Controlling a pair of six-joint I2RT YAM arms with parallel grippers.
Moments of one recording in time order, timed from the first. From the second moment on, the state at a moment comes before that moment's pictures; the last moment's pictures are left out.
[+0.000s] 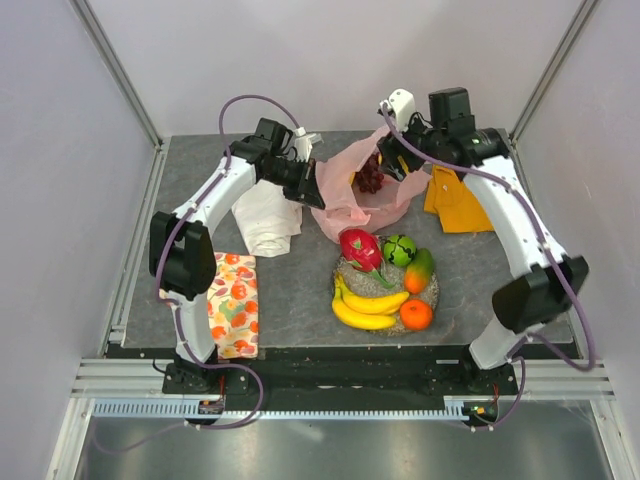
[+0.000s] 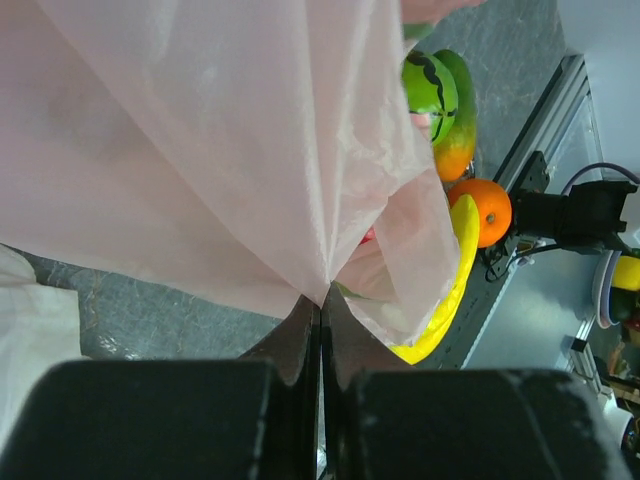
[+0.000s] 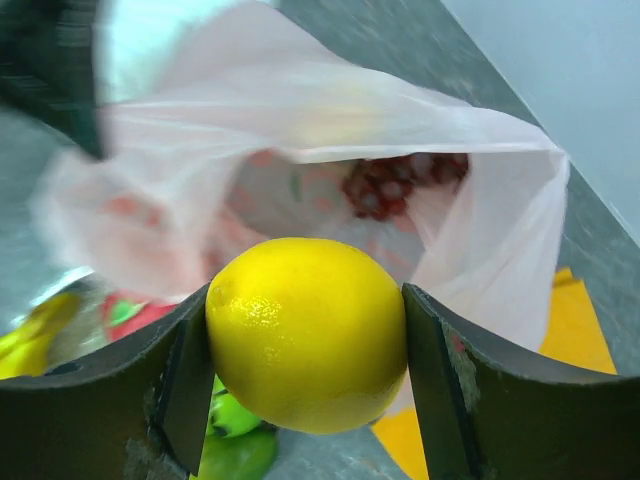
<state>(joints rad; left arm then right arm) -0.36 1.96 1.76 -0.81 0.77 -0.04 0.30 1.72 1.84 -0.79 -0.34 -0.45</state>
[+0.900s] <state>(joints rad) -0.32 1.88 1.72 -0.84 0.70 0.02 0.79 1.53 1.40 -1.07 -0.46 -1.31</state>
